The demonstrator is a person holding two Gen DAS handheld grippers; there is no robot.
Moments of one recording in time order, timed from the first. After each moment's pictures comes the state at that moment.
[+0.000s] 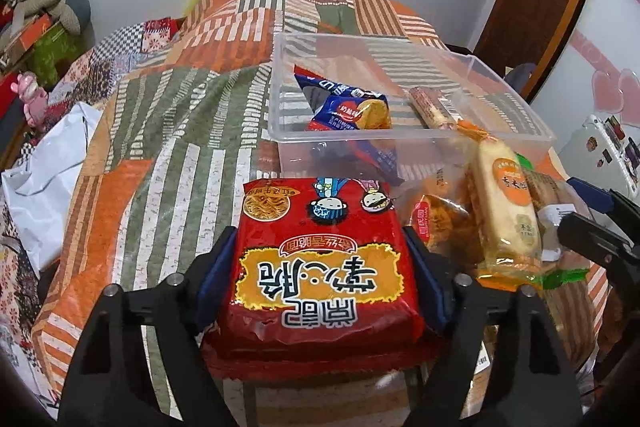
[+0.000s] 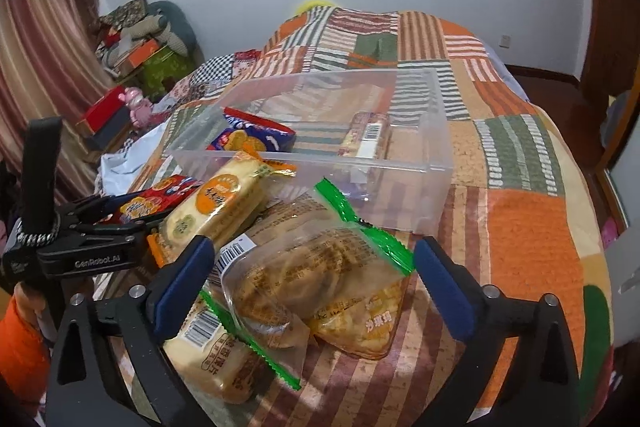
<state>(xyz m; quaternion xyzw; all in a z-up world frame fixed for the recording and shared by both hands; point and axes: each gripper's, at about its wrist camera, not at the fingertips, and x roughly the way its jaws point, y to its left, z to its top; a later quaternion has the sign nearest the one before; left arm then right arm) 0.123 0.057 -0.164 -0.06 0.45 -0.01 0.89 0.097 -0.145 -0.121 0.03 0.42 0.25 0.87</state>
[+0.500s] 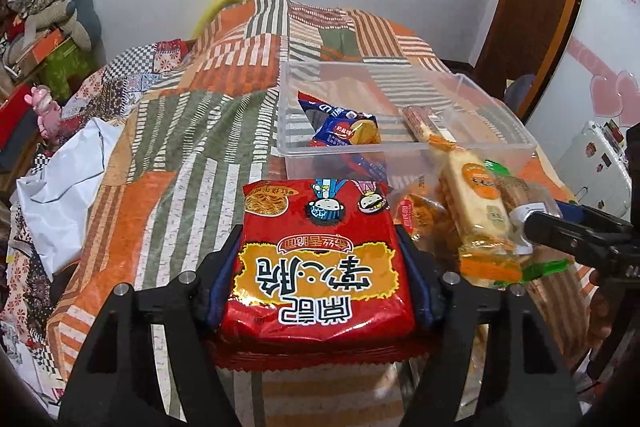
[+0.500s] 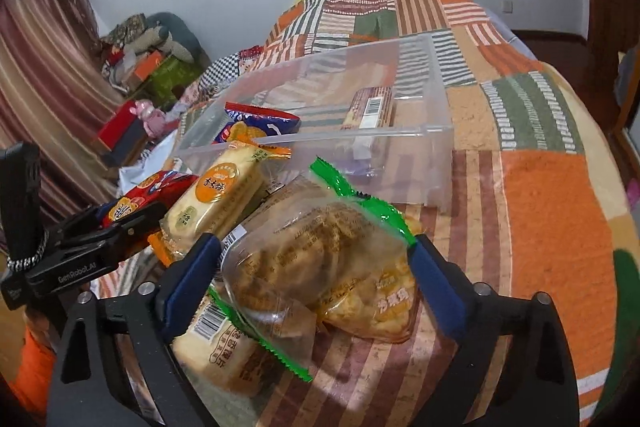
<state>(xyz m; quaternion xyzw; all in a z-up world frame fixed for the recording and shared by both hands) 0.096 0.055 -0.139 -0.05 0.41 0.01 0.91 0.097 -0.160 -0.132 0.09 0.45 0.27 0.85</state>
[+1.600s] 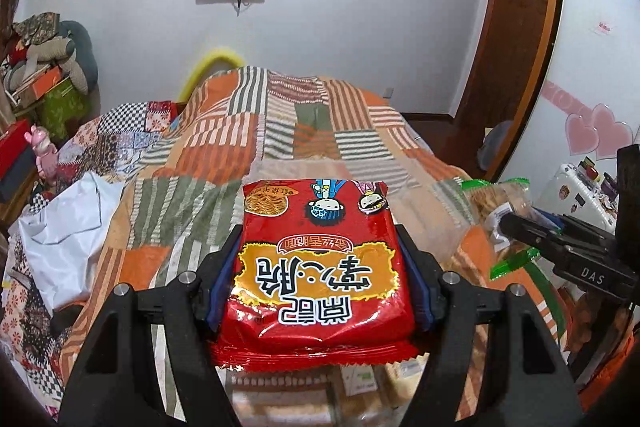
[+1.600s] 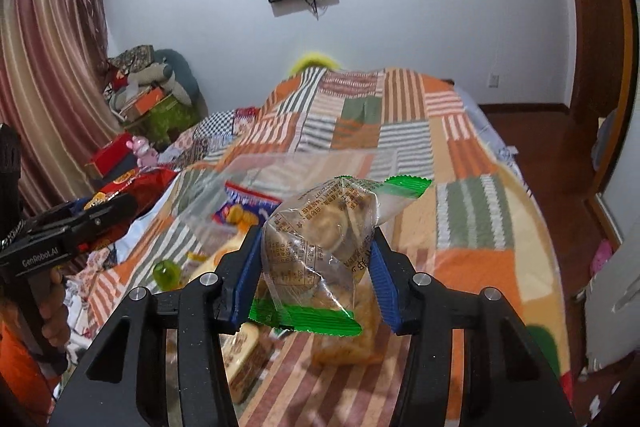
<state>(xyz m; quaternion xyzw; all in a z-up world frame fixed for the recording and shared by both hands) 0.092 0.025 -0.057 -0.06 0.31 -0.01 0.95 0.098 -0.185 -0.063 0.05 0.34 0.24 0.91</state>
